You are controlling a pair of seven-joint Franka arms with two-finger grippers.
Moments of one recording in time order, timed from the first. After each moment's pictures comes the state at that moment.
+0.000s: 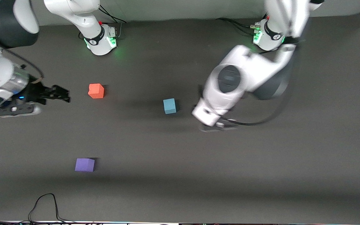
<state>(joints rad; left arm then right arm) -0.38 0.49 -0.17 -1.30 -0.03 1.68 -0.63 0.12 0.06 0.05 -1.66 0.06 1.65 0.09</state>
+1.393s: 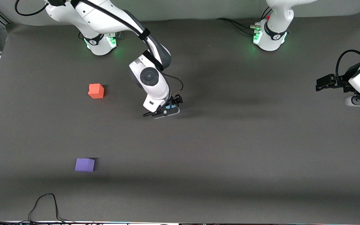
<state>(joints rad) 0.12 0.04 -0.14 -1.62 0.00 1.50 0.05 0.70 0.54 0.05 -1.89 0.11 2.44 0.50</state>
